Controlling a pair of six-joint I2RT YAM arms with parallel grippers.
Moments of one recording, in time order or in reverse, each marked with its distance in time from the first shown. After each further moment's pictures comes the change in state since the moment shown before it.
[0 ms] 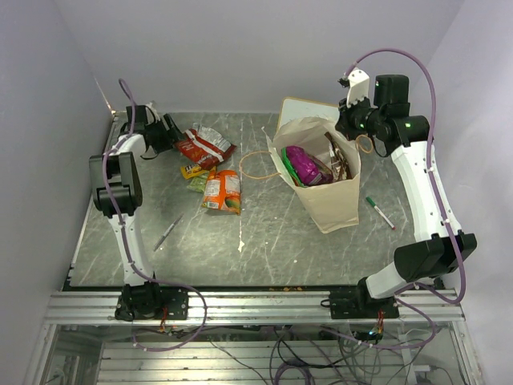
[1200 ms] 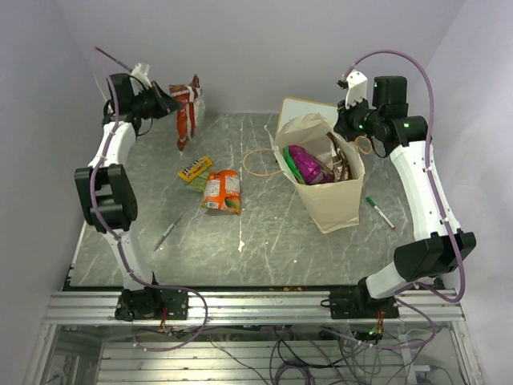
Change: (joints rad) left arm -0.008 -0.189 0.066 0.081 0.275 -0.097; right arm 0.000 0.005 -0.014 0.002 -0.014 0.000
